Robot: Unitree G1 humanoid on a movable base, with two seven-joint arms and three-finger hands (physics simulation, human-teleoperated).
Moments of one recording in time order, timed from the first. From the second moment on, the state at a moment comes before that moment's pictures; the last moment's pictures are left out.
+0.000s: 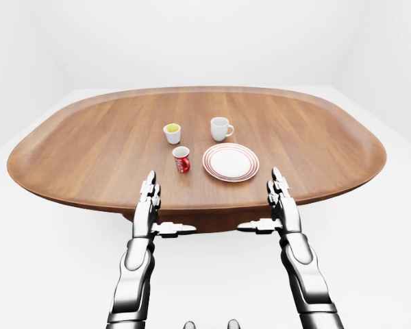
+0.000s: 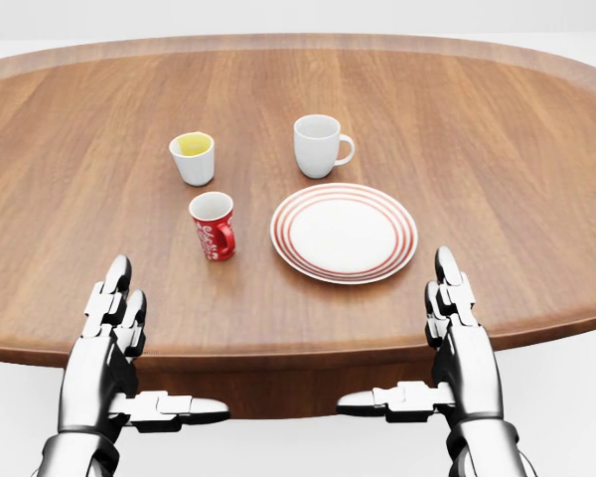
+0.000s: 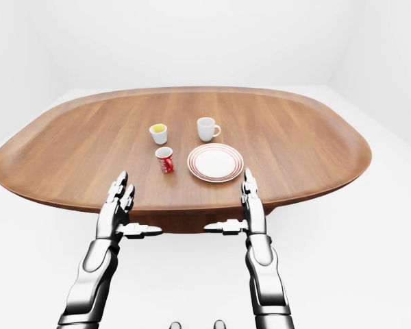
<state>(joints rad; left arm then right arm) 0.01 0.01 0.03 -0.03 -0.04 0.03 -0.05 0.01 -0.02 -0.03 -0.01 0.00 0.00 0.02</state>
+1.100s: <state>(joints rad) -0.10 0.05 0.07 -0.05 -0.03 0.09 -0.04 -0.06 -0.05 -0.09 -0.07 0.04 0.09 0.02</state>
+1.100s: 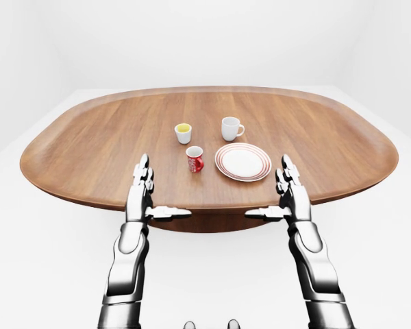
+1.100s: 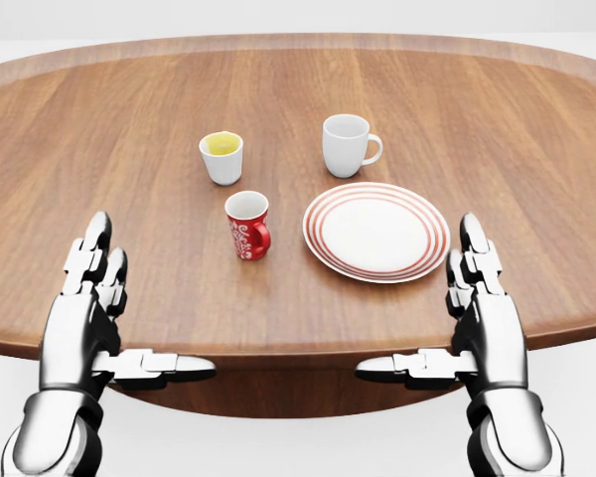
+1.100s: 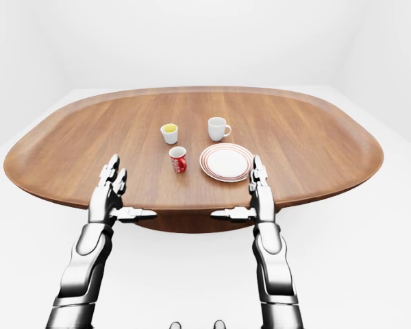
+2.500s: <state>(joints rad) -0.28 0.11 0.13 -0.14 -0.01 0.09 0.00 -0.20 -0.10 -0.12 -0.31 -0.01 0.09 0.08</state>
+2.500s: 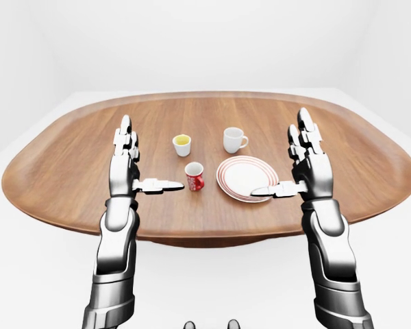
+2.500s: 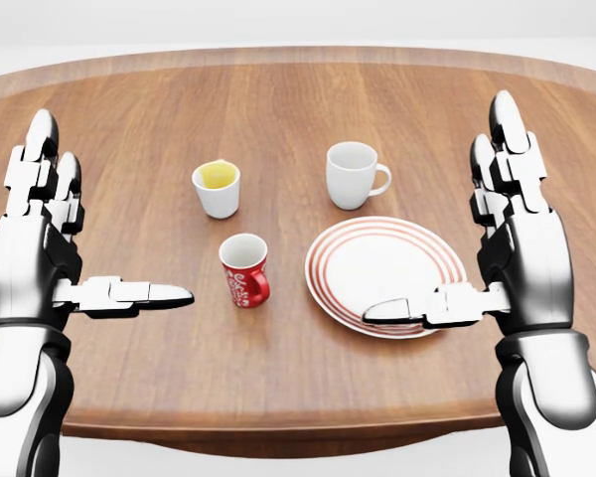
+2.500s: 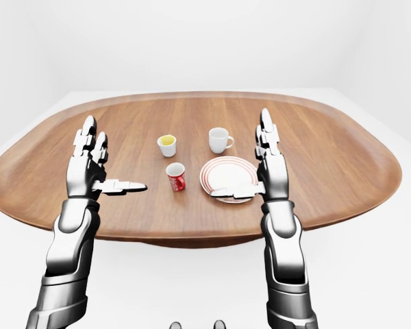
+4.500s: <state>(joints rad) -0.26 0.12 0.14 -0.17 -0.03 0.09 -0.01 -0.35 -0.10 0.02 -0.13 -0.45 0.09 0.37</state>
